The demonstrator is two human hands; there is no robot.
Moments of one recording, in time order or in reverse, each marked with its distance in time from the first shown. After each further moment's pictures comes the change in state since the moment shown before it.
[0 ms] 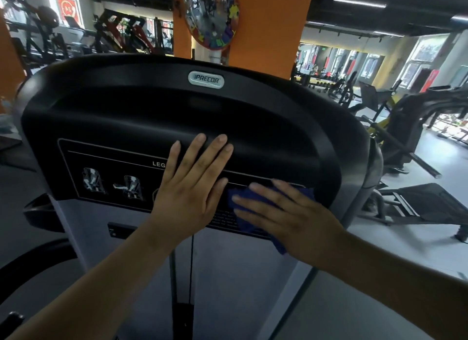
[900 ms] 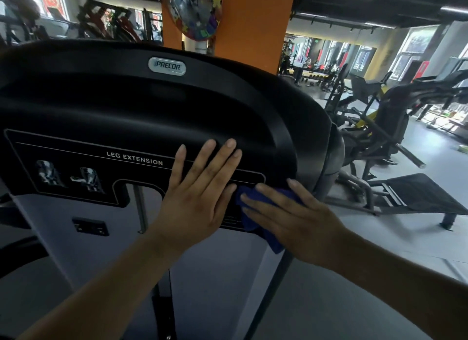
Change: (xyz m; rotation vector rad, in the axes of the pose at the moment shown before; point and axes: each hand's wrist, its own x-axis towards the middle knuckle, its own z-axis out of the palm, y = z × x) left_hand 0.007 0.087 0.026 -0.046 -0.007 0.037; right_hand -0.083 0.026 0.007 -0.132 0.077 0.033
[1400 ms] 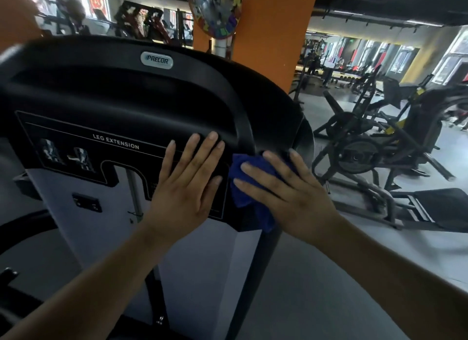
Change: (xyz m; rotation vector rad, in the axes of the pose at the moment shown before) left_hand 0.008 0.055 0.003 0.069 -0.090 -0.140; right_hand -0.026 0.047 0.027 0.245 0.305 0.138
